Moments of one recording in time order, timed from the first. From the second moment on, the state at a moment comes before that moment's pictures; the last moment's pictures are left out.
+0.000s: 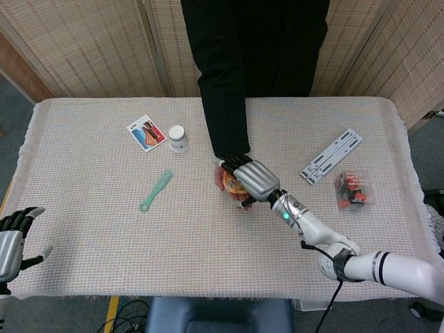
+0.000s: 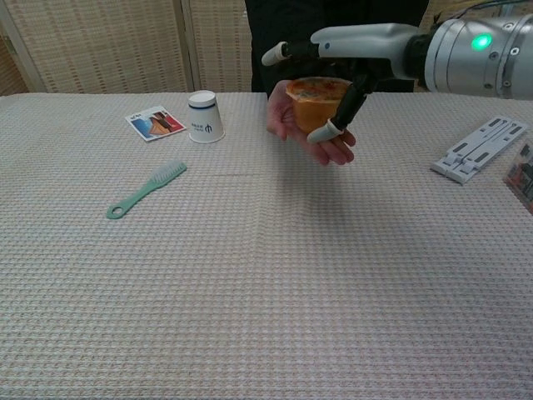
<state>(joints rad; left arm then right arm) -0.10 -1.07 -0.06 -1.71 1.43 1.49 0.13 0.91 -1.36 0.31 -1.58 -1.18 0.69 -0.12</state>
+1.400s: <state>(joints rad) -0.10 -1.08 -0.07 -1.73 1.44 1.49 0.16 0.77 -1.38 0.14 -1.34 -1.20 0.82 -0.07</state>
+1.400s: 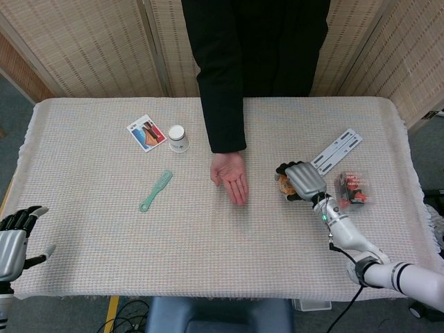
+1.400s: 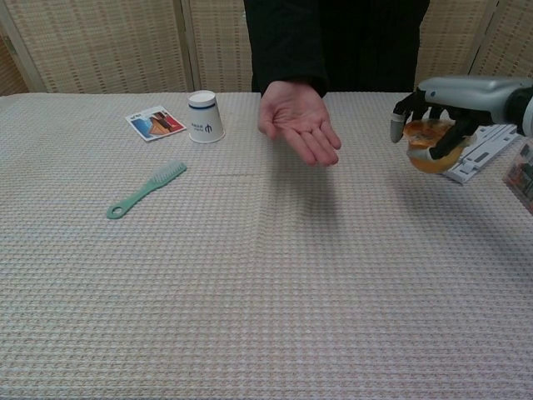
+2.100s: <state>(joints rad) -0.11 -1.08 -0.08 -1.73 1.43 1.48 0.17 0.76 -1.43 0.12 -1.28 -1.26 0.80 0.01</state>
